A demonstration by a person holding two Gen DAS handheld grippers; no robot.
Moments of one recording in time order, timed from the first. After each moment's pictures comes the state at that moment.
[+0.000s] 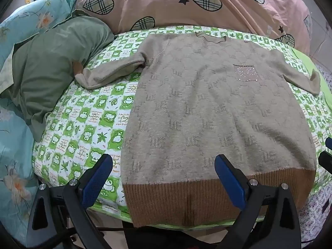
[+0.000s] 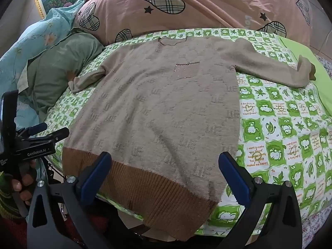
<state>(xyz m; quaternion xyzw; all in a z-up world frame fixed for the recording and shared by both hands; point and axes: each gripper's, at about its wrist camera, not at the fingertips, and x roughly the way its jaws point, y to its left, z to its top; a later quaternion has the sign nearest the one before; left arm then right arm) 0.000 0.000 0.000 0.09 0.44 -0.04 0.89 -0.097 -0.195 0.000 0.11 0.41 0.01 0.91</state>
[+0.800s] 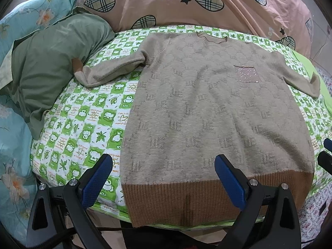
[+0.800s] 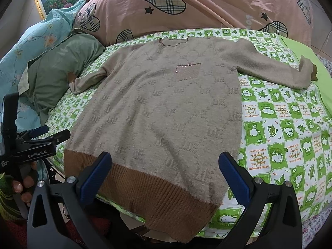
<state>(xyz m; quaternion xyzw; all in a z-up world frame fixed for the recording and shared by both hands) 0.001 0.002 -0.004 0.08 0.44 -0.04 0.89 -0.090 -0.190 0.001 0.11 0.41 0.01 0.91</state>
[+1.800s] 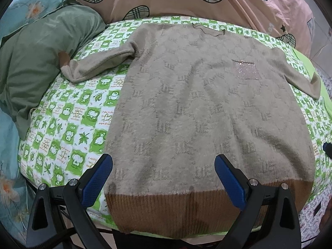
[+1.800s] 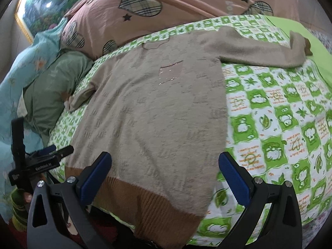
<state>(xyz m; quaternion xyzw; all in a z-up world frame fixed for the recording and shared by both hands) 0.035 -0.006 -0.023 0.07 0.48 -0.07 0.87 -0.086 -0.248 -0.013 0.22 0.40 0.00 0.89</state>
